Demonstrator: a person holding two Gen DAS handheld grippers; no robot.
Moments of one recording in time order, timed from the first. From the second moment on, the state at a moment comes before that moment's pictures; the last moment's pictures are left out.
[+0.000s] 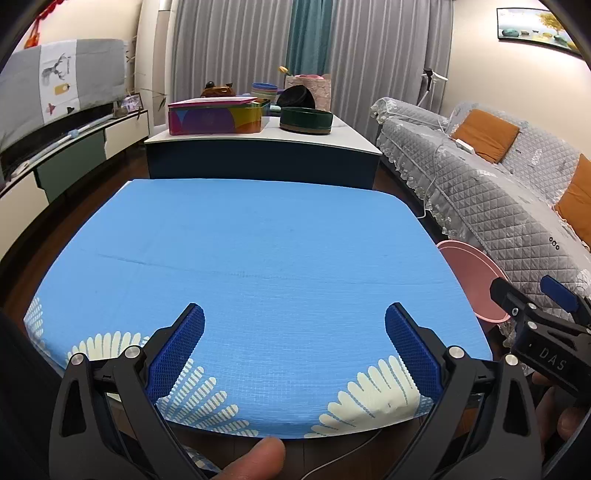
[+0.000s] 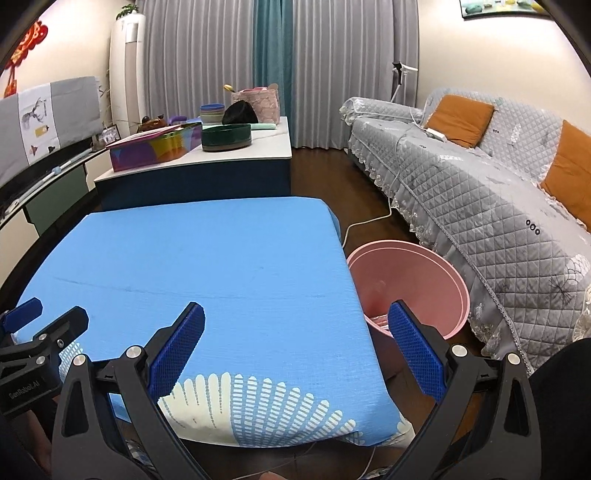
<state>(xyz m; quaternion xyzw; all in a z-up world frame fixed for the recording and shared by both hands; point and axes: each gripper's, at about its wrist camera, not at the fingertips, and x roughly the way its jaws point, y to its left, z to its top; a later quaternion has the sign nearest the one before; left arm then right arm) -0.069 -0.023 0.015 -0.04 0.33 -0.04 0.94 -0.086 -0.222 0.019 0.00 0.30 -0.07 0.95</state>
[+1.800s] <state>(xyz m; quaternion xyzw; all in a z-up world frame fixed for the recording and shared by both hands) -0.072 -0.029 0.016 -0.03 0.33 -0.05 0.94 -0.088 -0.229 0.023 0.00 0.29 -0.08 0.95</state>
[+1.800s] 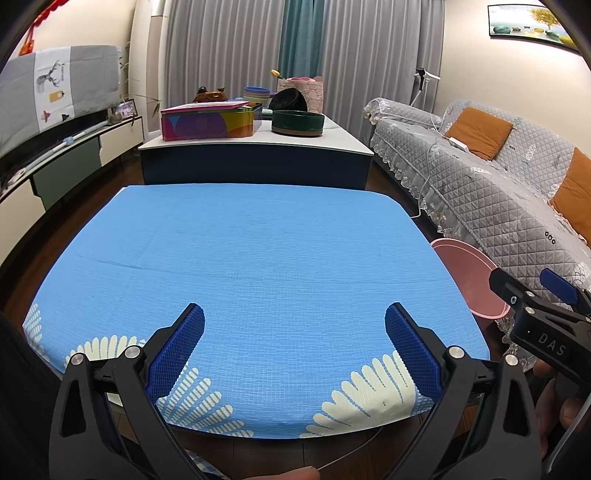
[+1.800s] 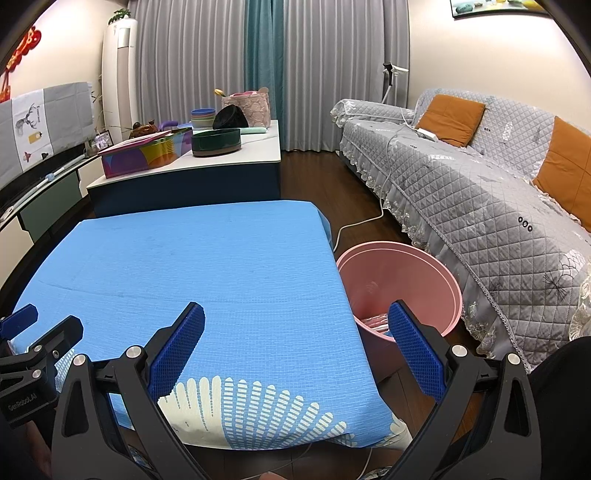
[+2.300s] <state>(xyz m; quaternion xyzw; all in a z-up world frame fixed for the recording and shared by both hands) -0.072 -0.030 0.018 -0.03 0.33 -0.05 0.94 -0.088 -0.230 0.023 0.00 0.29 -0.08 0.95</state>
